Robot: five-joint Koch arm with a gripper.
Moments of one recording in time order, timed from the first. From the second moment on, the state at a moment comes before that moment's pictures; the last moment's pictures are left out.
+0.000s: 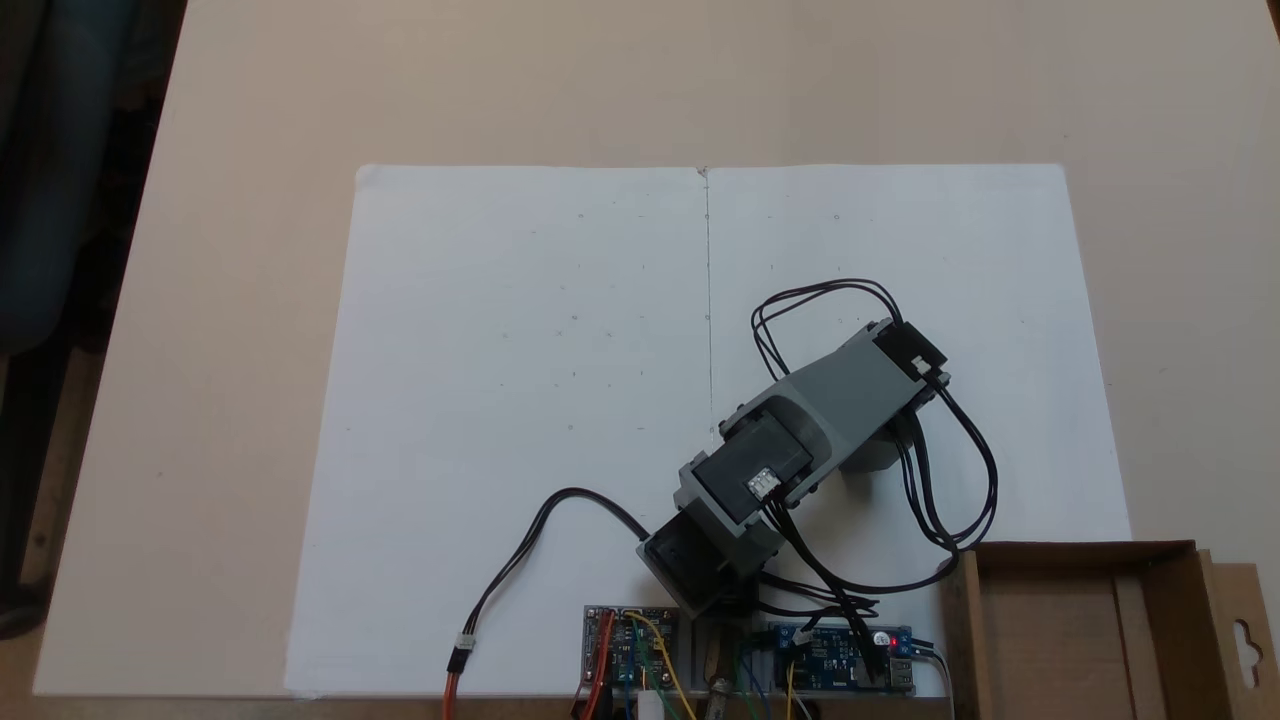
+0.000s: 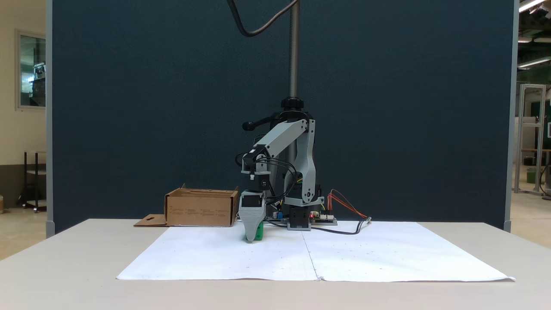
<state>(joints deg) 49.0 92.9 127.0 29.1 -44.8</state>
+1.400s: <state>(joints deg) 50.8 93.9 128.7 25.9 -44.8</state>
